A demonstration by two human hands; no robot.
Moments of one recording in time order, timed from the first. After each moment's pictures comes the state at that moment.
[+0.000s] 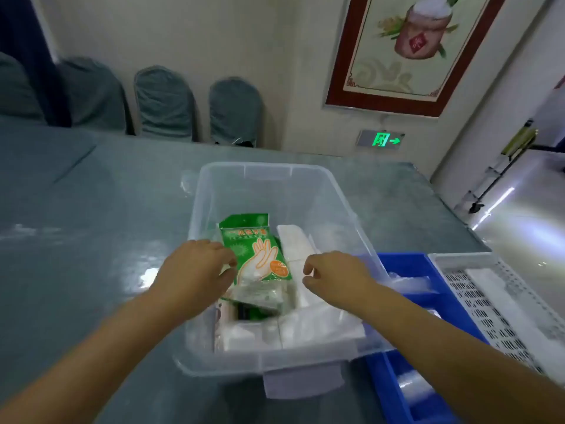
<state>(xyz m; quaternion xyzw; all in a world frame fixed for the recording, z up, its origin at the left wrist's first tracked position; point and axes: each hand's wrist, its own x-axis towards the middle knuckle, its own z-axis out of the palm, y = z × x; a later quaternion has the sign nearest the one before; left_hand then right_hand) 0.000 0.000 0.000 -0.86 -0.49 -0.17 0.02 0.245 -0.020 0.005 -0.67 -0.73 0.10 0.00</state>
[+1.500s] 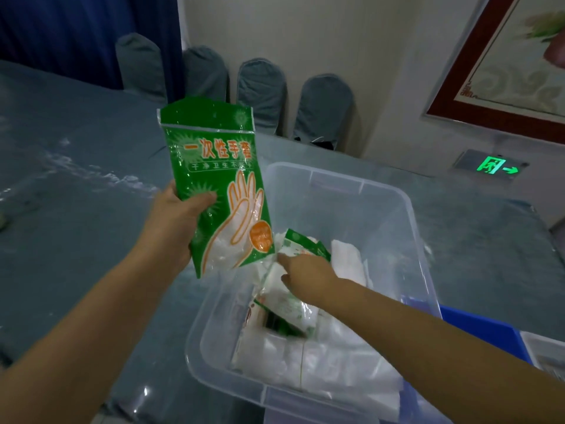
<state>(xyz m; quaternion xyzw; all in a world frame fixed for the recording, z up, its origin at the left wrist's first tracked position) -0.027 0.026 0.054 -0.27 -0.56 -0.64 -0.44 0.171 0.078 -0.037 -0.45 -0.89 0.09 -0.08</state>
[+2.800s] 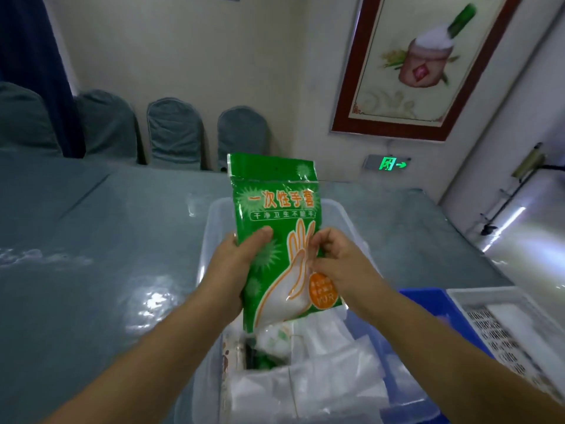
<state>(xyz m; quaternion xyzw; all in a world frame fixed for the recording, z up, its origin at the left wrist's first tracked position) 0.051 0.043 0.057 -0.35 -0.42 -0.51 -0.67 0.219 0.032 0.054 -0.54 -0.55 0.46 0.45</state>
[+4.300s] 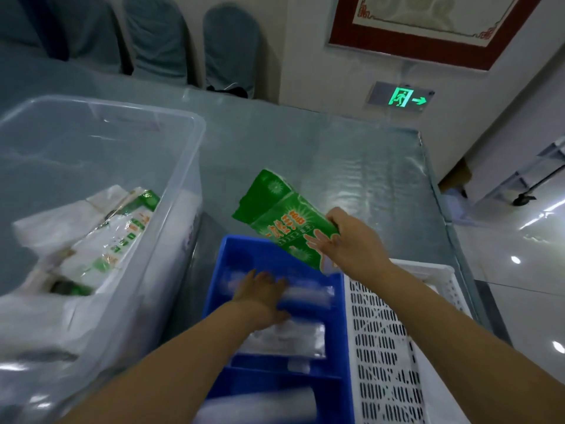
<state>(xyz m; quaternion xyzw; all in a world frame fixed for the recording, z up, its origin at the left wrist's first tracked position) 0.457 0.043 -0.157 -0.82 -0.52 0.17 -0.16 0.632 0.079 -0.047 -0.62 -0.75 0.17 0.15</state>
